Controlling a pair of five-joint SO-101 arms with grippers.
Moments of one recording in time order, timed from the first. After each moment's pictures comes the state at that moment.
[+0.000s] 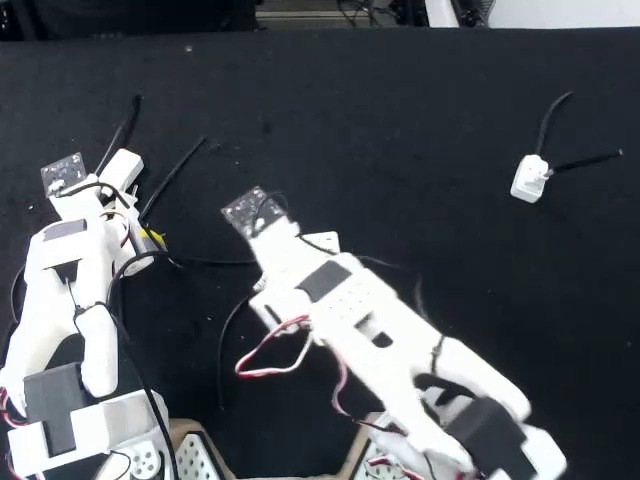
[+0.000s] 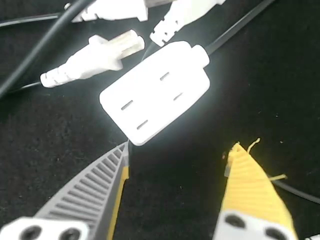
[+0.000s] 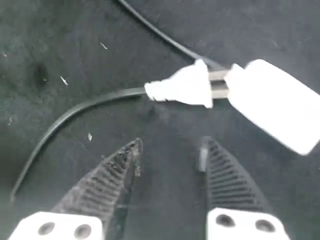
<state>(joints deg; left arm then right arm) -23.4 -11.9 43.6 47.3 6.9 -41.1 -17.5 50.3 46.6 -1.1</state>
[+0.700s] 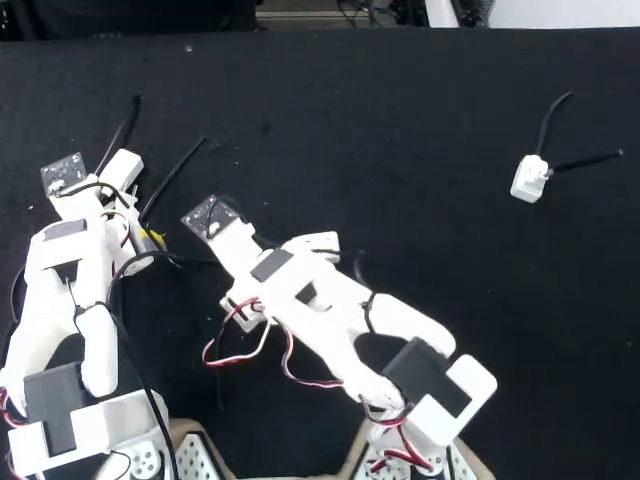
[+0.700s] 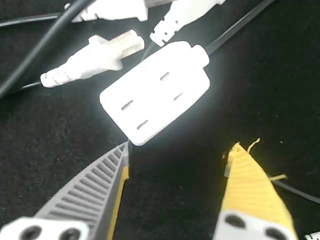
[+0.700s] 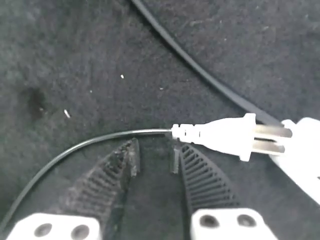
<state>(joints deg) -23.4 -11.9 43.6 47.3 6.9 -44.0 5.1 36.4 44.1 0.0</state>
